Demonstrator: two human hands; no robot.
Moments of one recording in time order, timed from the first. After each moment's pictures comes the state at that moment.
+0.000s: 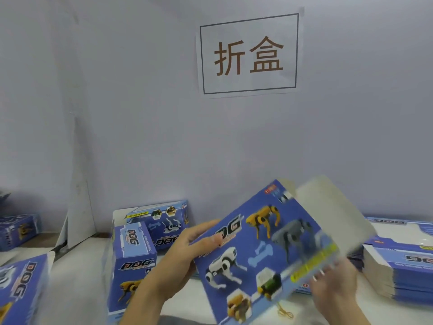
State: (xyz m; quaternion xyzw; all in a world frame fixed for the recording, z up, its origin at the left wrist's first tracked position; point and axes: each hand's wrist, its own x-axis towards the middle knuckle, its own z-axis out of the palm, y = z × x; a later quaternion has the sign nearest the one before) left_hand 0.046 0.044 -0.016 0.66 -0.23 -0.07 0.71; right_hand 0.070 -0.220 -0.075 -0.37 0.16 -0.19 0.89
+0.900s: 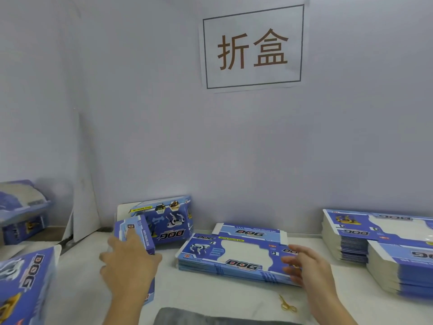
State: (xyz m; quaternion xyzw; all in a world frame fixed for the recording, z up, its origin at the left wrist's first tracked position) left_hand 0.063 0.108 -0.053 0.92 0.32 0.18 0.16; right_hand 0.080 -0.199 -0.094 -0.67 0.16 -0.13 0.71
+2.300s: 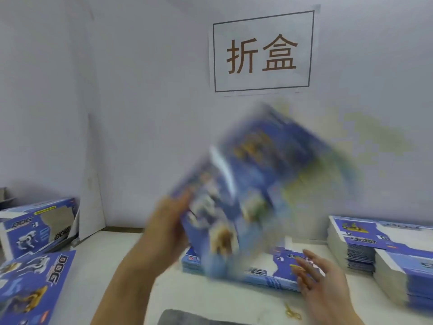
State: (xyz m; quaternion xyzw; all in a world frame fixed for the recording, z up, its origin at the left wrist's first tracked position) left_hand 0.025 0.062 0.030 0.54 -0.28 0.08 0.79; right_hand 0.075 -0.203 -0.096 -0.44 0.13 -0.06 0.89
